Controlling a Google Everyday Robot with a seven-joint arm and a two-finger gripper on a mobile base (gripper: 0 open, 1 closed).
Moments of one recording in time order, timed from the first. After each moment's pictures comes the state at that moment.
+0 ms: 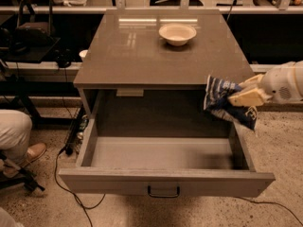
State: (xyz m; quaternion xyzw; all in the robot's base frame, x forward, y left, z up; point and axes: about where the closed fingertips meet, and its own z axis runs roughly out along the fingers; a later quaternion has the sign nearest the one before) arm 0.554 -0.237 0.837 -0.45 0.79 0.19 0.37
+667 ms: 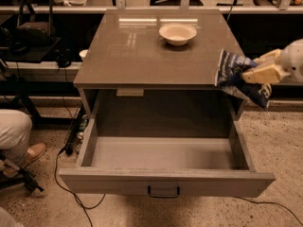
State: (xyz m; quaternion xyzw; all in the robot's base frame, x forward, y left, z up) arm 0.569 -0.262 0.903 -0.45 0.77 0.16 0.42
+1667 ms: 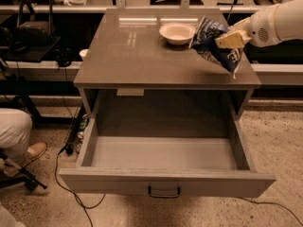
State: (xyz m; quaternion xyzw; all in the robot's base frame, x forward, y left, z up) arm 0.675 -0.224 0.942 -0.41 0.77 0.13 0.47
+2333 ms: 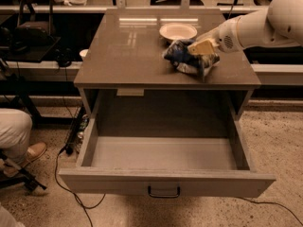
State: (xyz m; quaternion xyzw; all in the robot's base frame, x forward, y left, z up) arm 0.714 -0.156 0.903 -0.40 0.78 0.16 0.46
